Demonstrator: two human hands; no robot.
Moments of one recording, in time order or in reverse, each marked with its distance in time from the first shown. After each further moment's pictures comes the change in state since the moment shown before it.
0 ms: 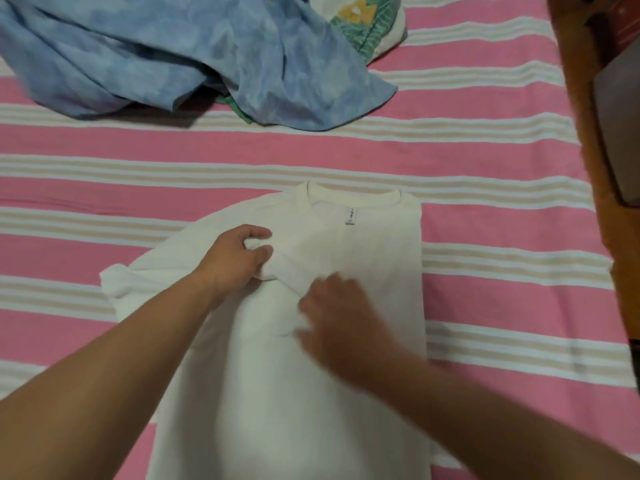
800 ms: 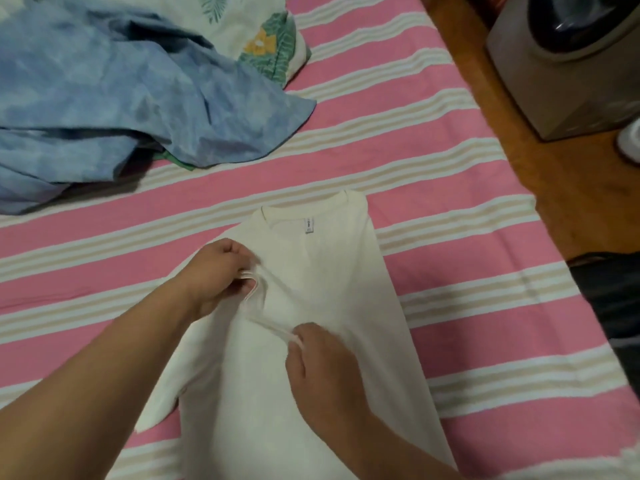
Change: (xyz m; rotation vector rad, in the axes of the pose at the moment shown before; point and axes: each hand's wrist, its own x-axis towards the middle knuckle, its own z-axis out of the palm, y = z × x) left_hand -0.003 0.061 -0.002 0.006 -0.214 -0.061; right_hand -0.025 -0.089 0.001 0.427 0.260 0.814
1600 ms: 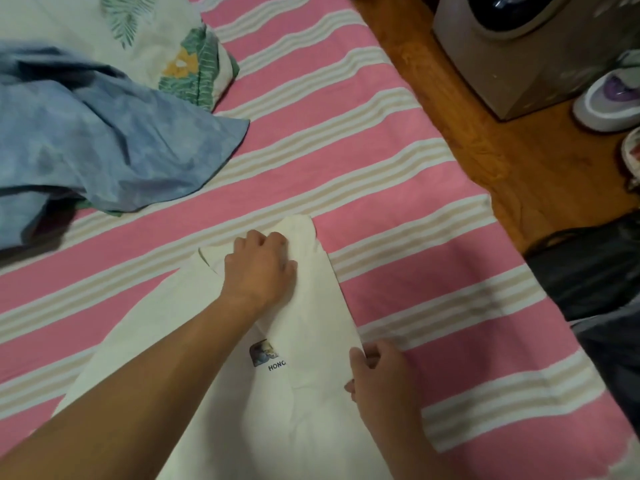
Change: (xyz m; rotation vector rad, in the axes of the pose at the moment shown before) left_hand 0.051 0.052 0.142 1.104 0.039 0.441; right_hand 0.031 0.098 -0.061 0.357 0.081 0.881
